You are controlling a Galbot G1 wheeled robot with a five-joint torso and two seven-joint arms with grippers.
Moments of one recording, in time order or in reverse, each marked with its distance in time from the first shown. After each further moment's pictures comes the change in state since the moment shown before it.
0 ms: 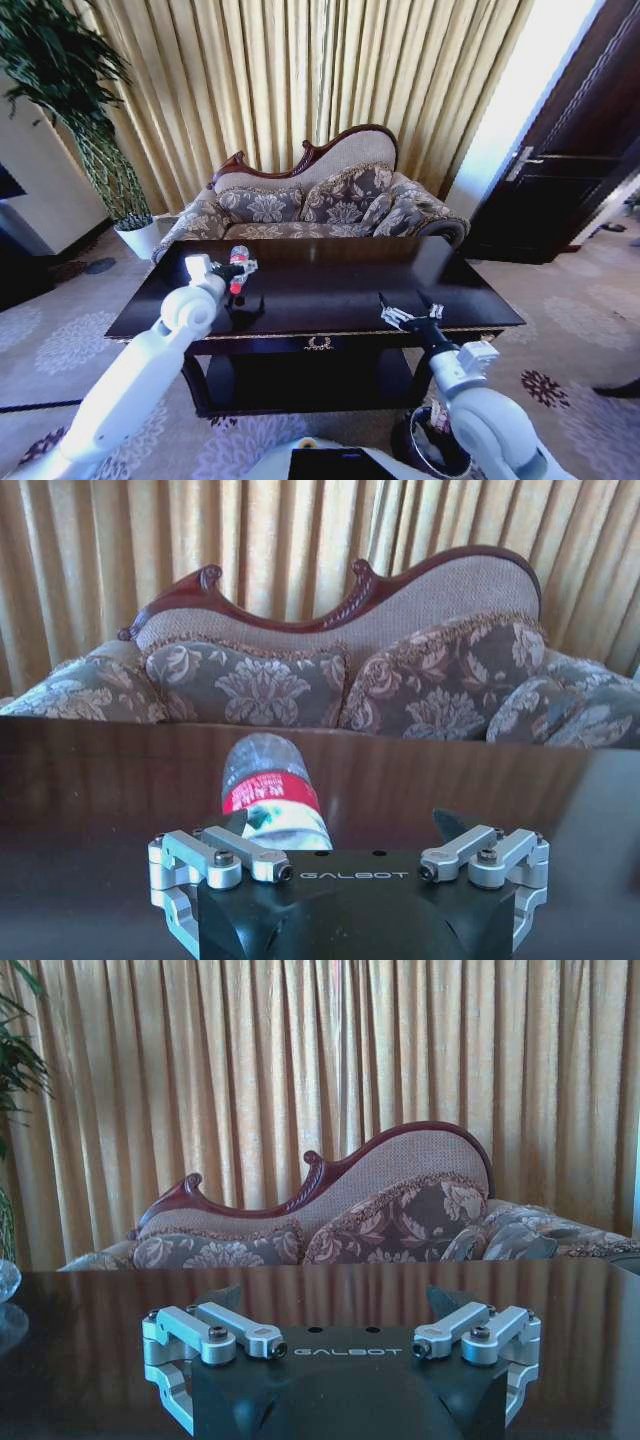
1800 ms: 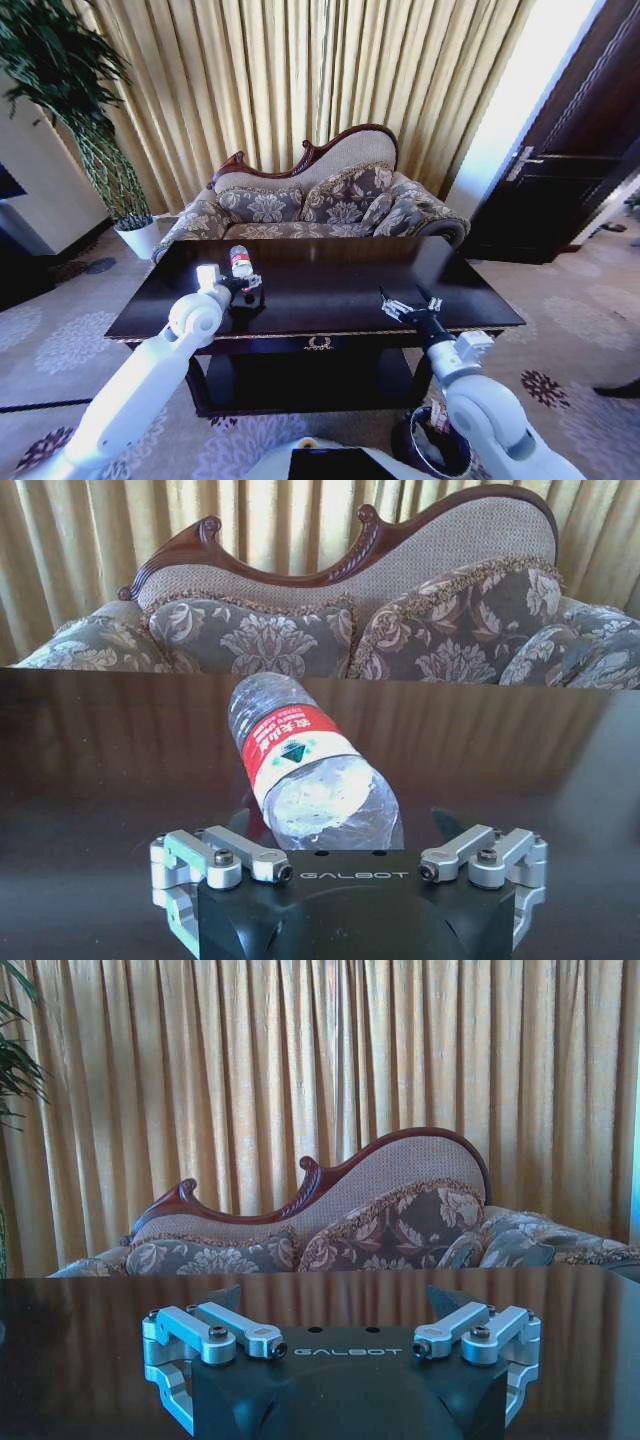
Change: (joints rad) left arm 0.027 -0.002 -0.008 0.023 -0.008 0.066 -0.001; right arm 0.058 -0.022 -0.014 -0.051 0.013 0.013 0.007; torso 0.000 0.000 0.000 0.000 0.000
